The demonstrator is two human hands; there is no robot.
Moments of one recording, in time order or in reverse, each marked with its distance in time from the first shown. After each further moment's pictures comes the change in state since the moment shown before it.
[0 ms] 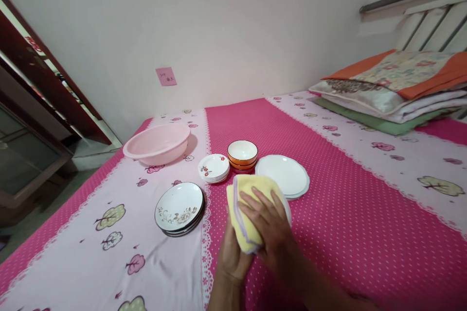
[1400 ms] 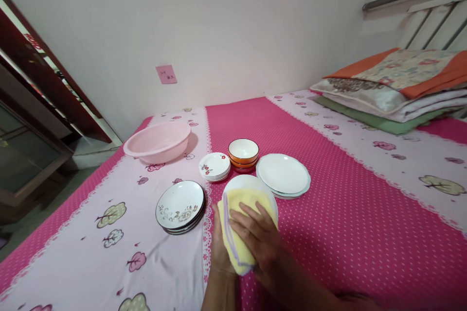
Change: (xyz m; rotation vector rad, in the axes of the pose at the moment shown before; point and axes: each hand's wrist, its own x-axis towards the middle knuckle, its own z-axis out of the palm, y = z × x) left_hand -0.011 0.030 -0.005 -0.214 -0.015 -0.097; right_hand -0.011 -0.024 0.013 0.092 -0.093 -0.058
